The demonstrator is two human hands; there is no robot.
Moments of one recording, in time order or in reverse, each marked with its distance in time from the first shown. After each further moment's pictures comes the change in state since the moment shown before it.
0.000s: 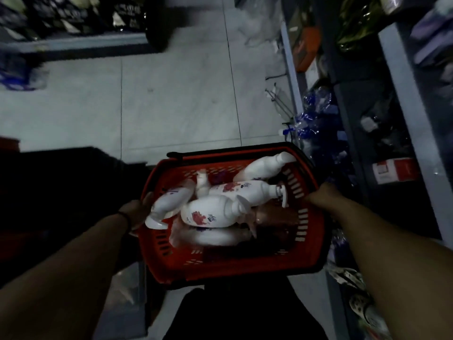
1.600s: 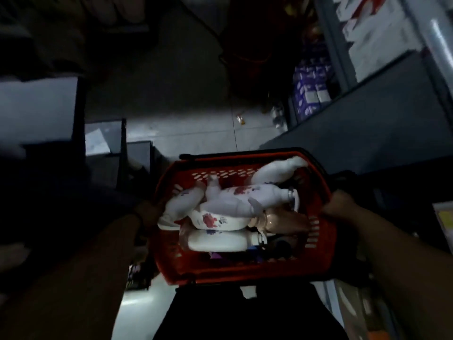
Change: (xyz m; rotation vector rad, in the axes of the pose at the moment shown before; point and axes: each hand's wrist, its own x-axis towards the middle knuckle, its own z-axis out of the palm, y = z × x) left_hand 0.686 0.984 -0.807 -0.027 -0.034 0.053; right_hand 0.625 -1.182 -0.490 -0.245 0.061 -0.105
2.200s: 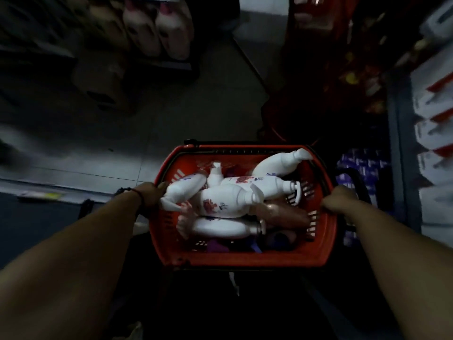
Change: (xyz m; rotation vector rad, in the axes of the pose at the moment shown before) left_hand 0.246 0.265 -0.298 0.033 0.101 -0.112; right_hand 0.275 -0.405 -0.234 -0.104 0.028 -0.072
